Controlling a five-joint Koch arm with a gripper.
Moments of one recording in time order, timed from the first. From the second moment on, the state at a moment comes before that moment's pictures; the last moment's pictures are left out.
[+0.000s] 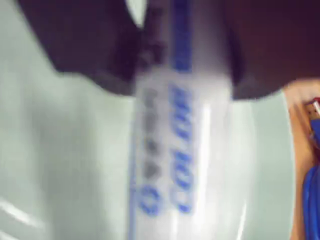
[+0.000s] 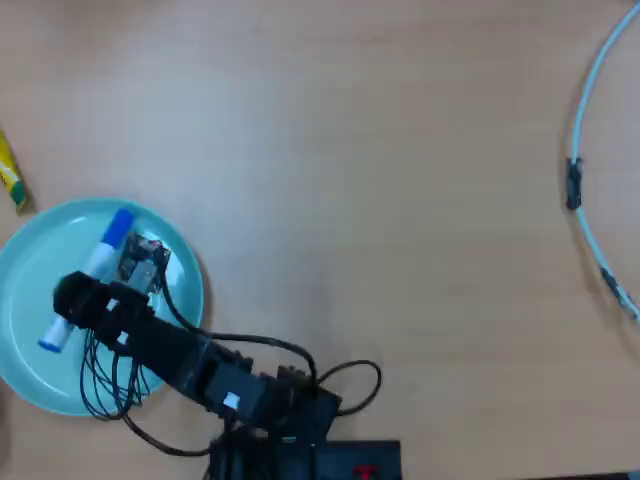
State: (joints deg) arm 27.9 82.6 111.1 9.9 1.7
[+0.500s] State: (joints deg) arm 27.9 82.6 111.8 9.2 1.7
